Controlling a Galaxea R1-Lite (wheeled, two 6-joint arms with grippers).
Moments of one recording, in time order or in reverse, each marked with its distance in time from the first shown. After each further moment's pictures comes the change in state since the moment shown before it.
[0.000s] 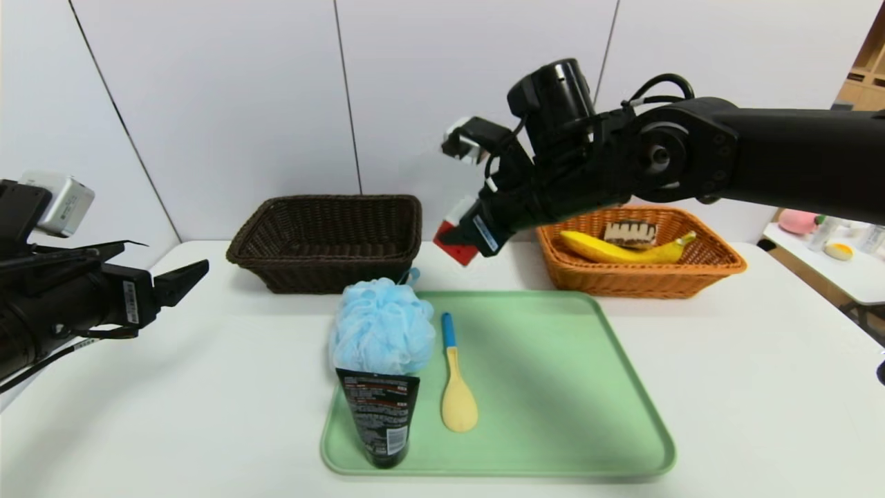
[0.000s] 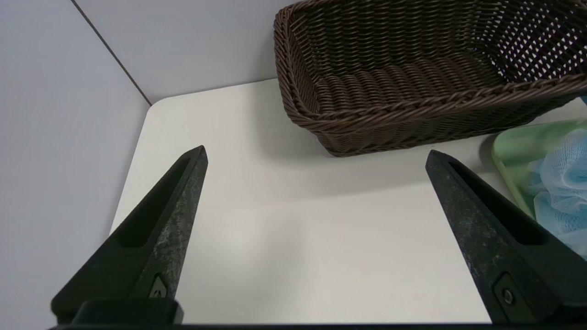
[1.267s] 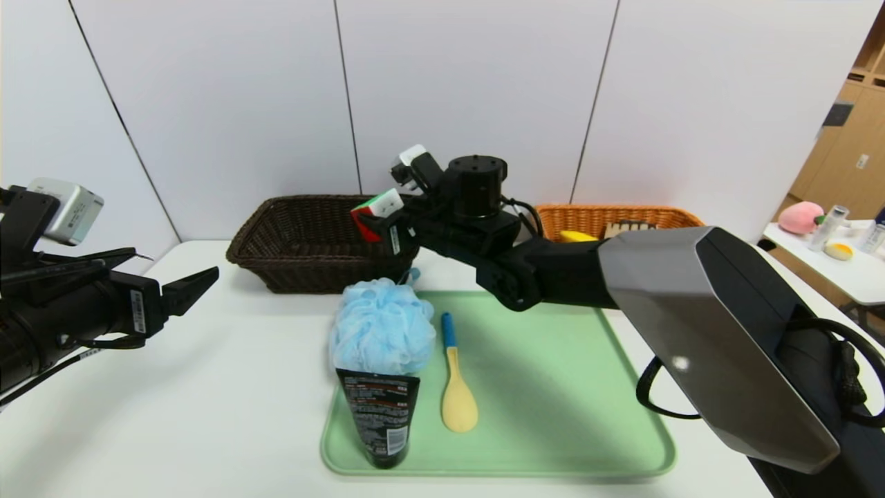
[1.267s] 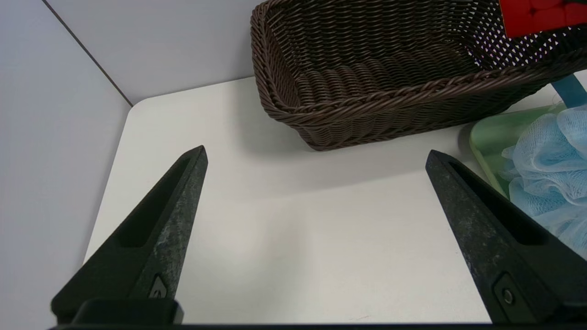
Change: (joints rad) left arm -0.044 -0.017 0.021 -0.001 0.001 0.000; right arm 0.059 0.373 -0.009 -0.898 0.067 0.237
